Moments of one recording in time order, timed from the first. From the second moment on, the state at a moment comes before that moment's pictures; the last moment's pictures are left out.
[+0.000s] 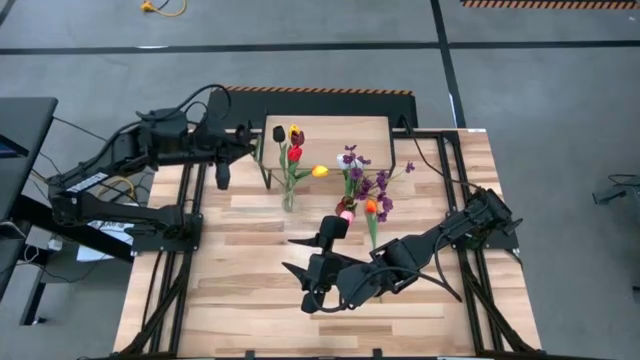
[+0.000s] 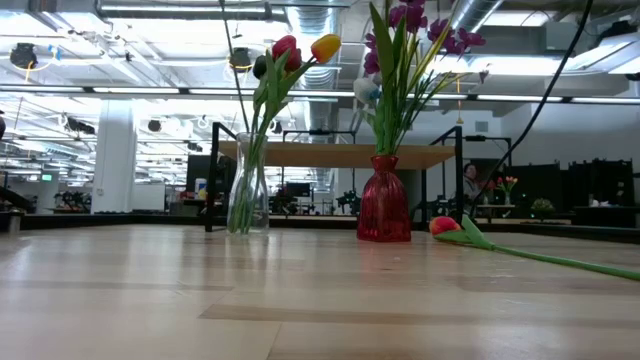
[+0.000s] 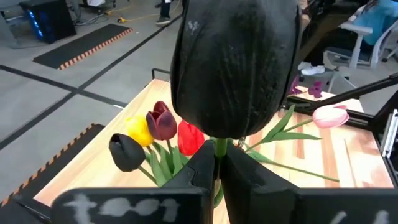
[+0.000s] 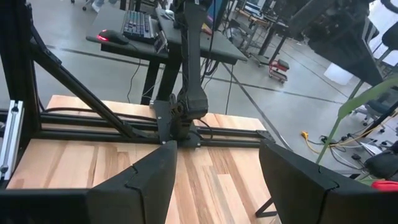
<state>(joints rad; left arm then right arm) 0.29 0.95 1.34 -0.72 -0.01 -0.09 0.53 1.94 1.93 -0.34 0.81 -0.10</state>
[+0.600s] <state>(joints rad) 0.29 1.03 1.34 -0.75 0.02 -0.09 0.53 1.94 1.93 -0.34 0.81 -0.10</state>
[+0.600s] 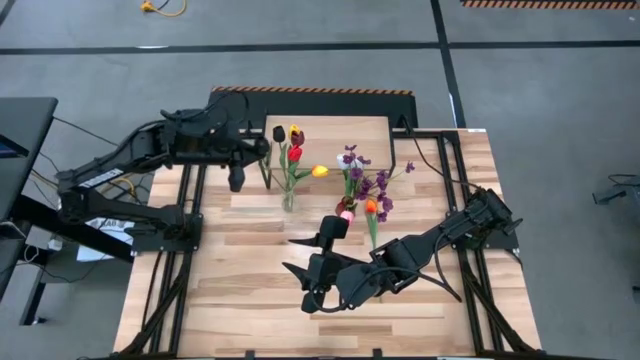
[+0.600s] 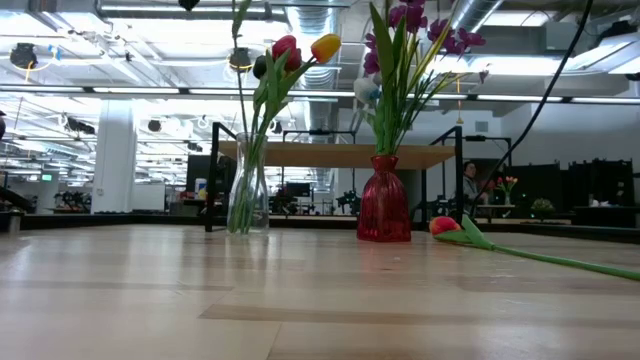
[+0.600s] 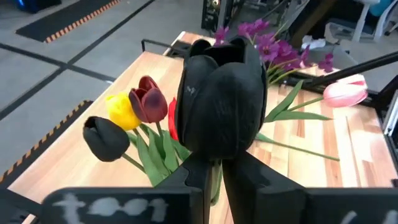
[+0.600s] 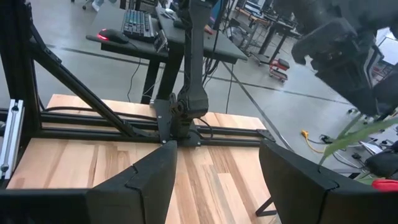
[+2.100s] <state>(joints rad) 0.10 0.88 1.34 -0.87 -0.09 -0.21 0.66 1.93 1.48 -1.26 0.76 1.63</state>
